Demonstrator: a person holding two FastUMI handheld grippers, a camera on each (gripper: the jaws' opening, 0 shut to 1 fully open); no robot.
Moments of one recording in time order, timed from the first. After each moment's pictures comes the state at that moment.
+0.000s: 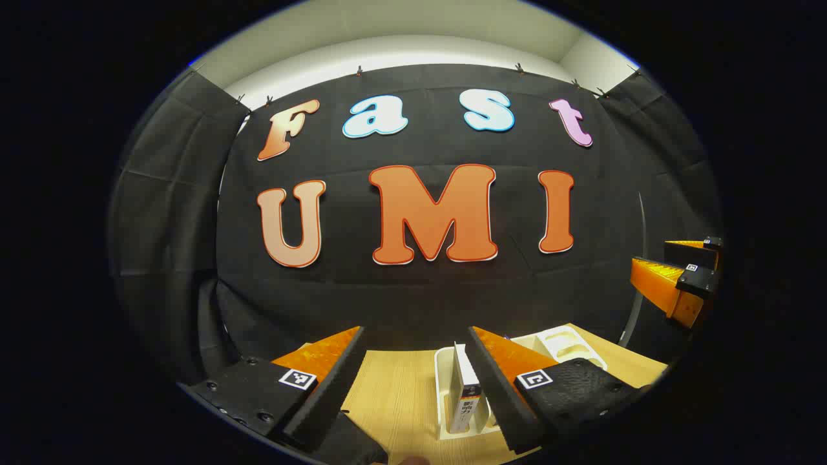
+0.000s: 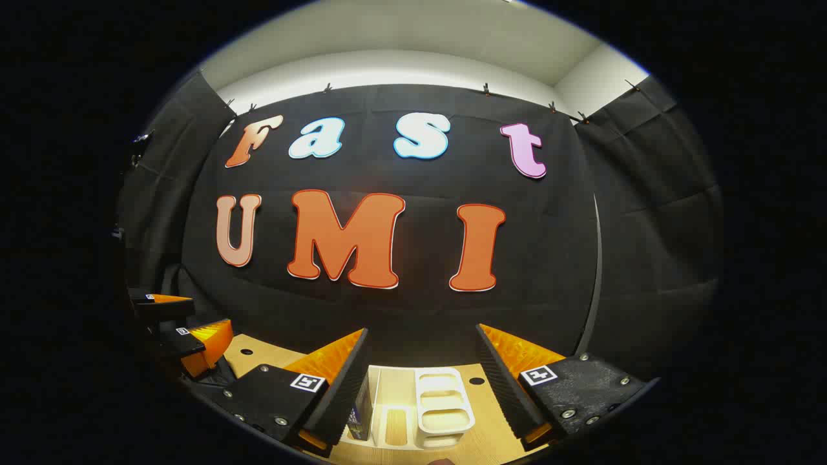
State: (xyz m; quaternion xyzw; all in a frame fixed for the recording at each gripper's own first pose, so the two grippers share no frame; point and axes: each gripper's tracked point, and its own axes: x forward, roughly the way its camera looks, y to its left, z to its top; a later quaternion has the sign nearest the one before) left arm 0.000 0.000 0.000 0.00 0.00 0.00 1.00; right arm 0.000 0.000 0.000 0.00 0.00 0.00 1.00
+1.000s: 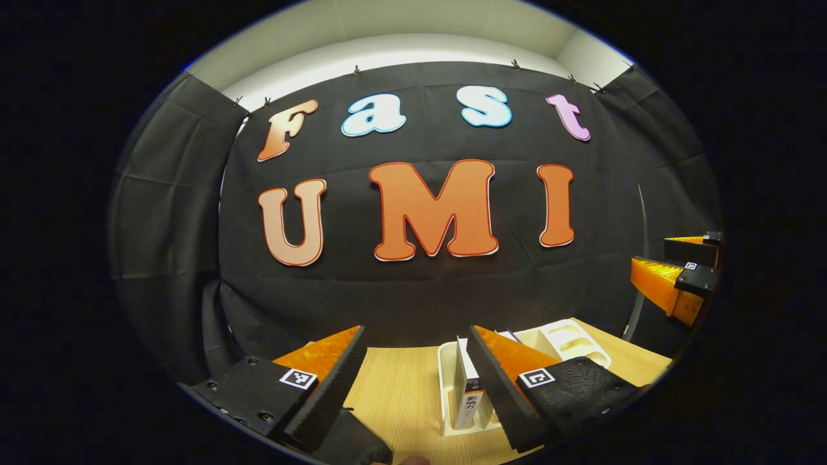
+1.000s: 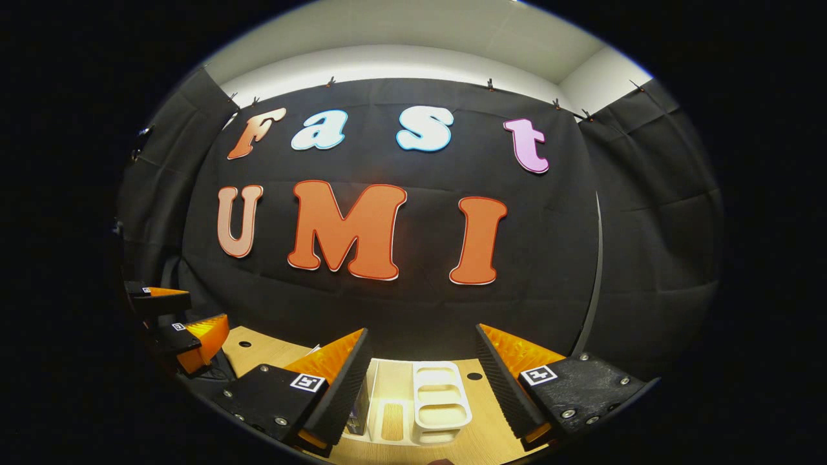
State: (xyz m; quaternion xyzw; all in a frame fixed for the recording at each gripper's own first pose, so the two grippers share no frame) left arm -0.006 0.000 -0.003 0.02 0.00 0.00 1.00; right arm -0.002 -0.001 -0.007 -0.01 0.01 0.00 1.00
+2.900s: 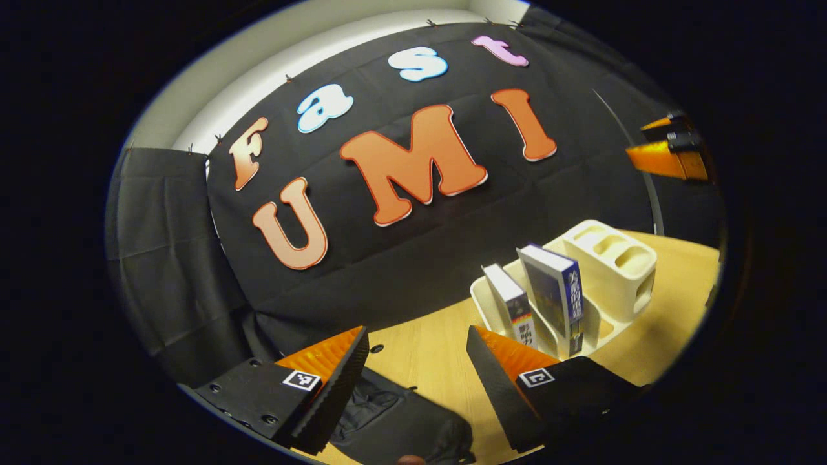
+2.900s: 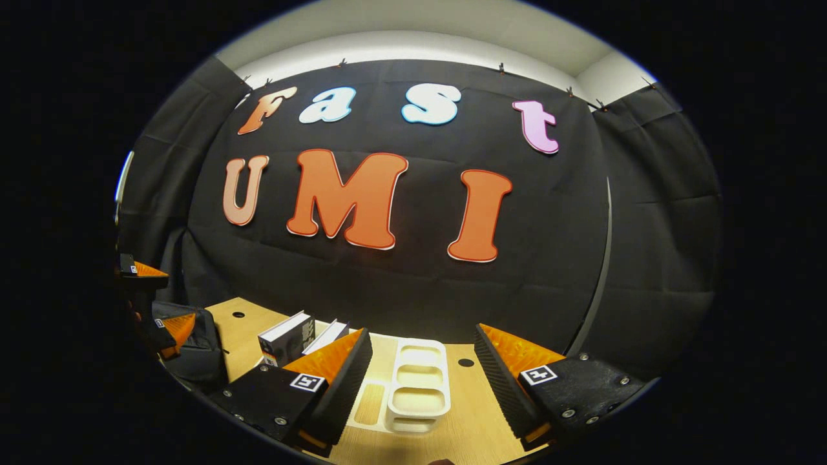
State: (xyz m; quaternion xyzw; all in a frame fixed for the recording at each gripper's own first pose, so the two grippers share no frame) left arm -0.032 0.026 -0.101 0.23 0.09 0.03 0.97; right arm 0.010 -0.031 -0.067 -0.05 0.05 0.04 1.00
